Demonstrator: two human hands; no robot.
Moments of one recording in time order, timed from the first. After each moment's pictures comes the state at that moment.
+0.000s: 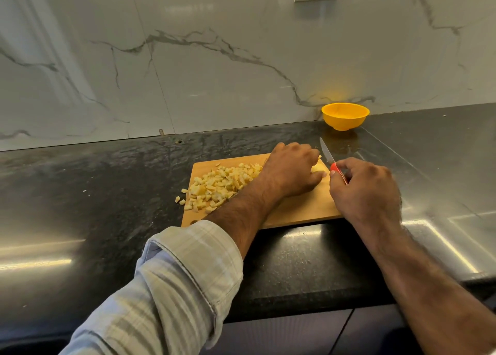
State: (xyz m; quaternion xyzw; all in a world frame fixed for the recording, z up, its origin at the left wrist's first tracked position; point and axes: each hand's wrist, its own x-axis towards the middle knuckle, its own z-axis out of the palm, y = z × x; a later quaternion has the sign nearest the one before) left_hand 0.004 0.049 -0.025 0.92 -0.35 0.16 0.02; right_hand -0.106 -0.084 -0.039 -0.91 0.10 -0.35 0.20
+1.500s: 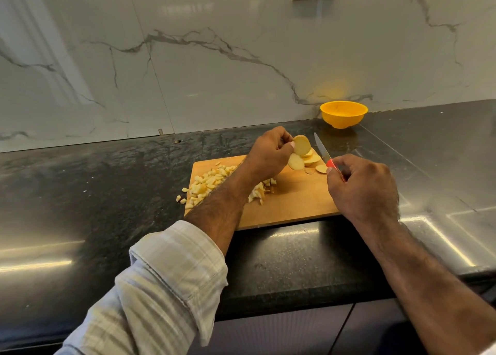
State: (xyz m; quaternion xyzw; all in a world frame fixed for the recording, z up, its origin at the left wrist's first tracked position) left_hand 0.013 0.088 -0.013 0.85 -0.23 0.04 0.47; right_hand -0.110 -0.082 -0.040 -0.90 0.07 -0.37 0.24
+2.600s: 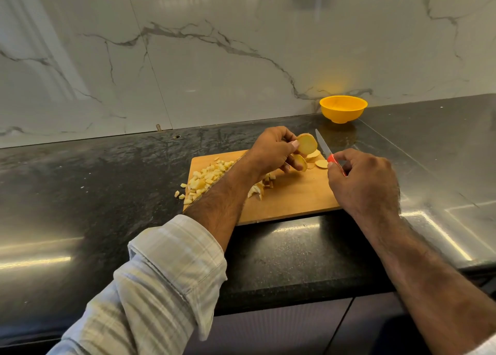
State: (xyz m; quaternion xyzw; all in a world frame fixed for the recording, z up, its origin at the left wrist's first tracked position) left_hand 0.003 0.084 -0.003 0.80 -0.18 -0.10 0.56; right_hand -0.108 -0.082 -0.039 -0.90 0.09 -0.36 0.22
